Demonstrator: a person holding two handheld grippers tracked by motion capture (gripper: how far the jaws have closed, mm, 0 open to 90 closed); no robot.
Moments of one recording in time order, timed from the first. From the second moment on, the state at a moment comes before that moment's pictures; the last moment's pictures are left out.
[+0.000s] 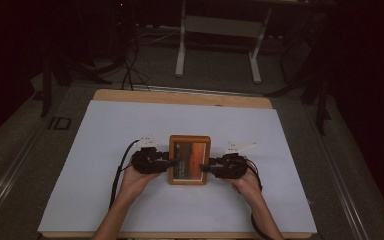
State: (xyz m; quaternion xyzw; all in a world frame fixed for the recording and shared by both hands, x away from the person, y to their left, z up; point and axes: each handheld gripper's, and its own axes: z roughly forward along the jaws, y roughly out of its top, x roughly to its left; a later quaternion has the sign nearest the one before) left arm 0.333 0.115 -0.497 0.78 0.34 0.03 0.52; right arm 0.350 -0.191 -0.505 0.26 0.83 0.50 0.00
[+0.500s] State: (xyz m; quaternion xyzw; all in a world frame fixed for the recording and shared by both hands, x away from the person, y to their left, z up) left arm 0.334 0.115 -0.497 0.78 0.34 0.03 0.52; right arm 0.349 -0.191 -0.505 0.26 0.83 0.49 0.01
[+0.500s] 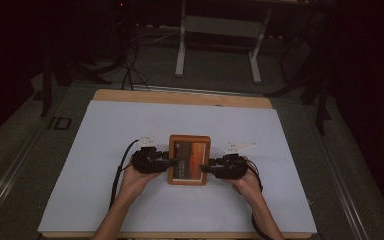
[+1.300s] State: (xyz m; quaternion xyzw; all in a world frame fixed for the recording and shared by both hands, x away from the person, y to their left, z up) left arm 0.329 0.123 -0.497 0.78 0.34 0.02 0.52; right arm 0.348 -0.197 -0.498 0.25 0.83 0.50 0.02
